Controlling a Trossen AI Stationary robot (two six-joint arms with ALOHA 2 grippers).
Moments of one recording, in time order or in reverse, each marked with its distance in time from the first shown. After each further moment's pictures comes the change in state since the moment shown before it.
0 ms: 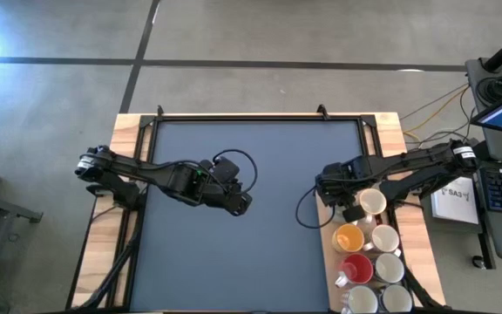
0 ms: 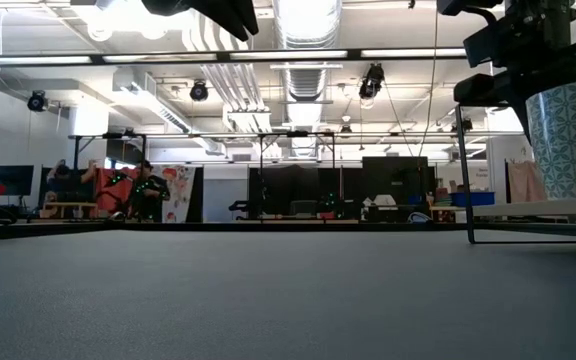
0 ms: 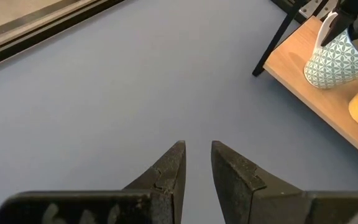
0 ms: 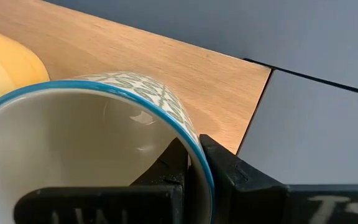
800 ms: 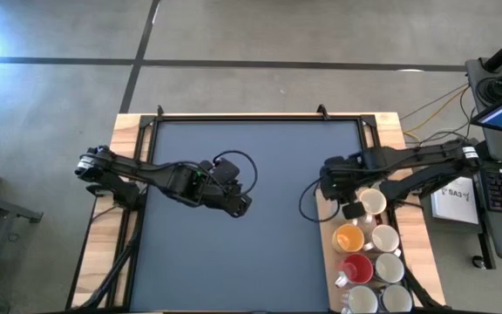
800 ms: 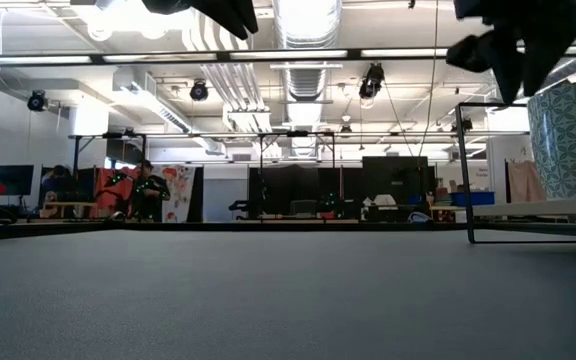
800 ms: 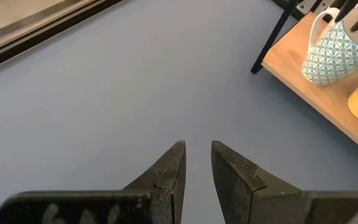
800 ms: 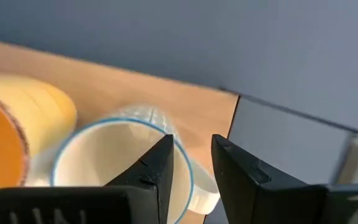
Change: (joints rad) left arm -0.007 0.000 0.000 0.000 0.000 0.013; right arm 0.000 -0.033 0.158 -0.064 -0.002 0.056
